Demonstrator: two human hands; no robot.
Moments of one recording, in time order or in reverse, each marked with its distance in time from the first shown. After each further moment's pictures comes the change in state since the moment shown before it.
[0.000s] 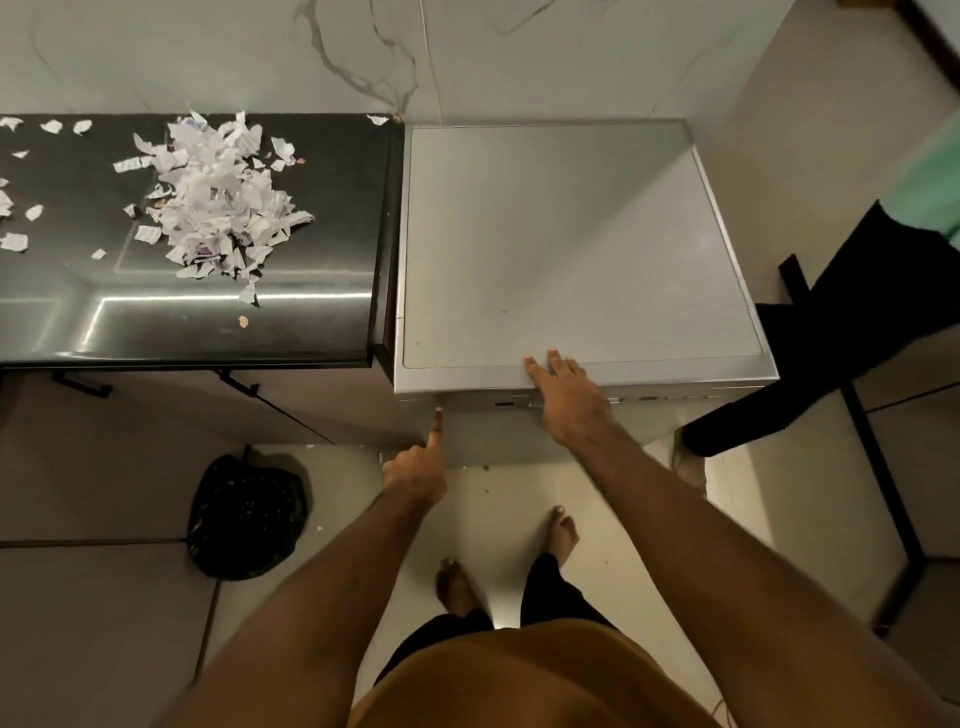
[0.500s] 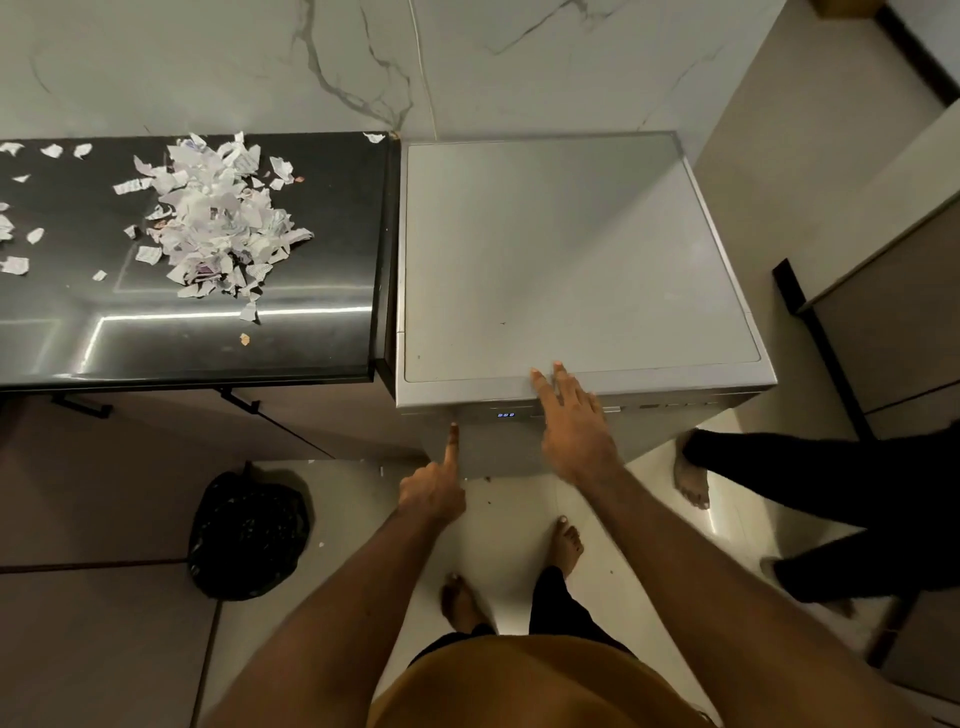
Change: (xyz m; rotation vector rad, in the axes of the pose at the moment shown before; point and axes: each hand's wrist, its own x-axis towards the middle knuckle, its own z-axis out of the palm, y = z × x) left_hand -0.006 0.011 0.005 -0.055 -0.017 0.065; right_hand -0.025 0.001 0.029 0.062 0.153 -0.007
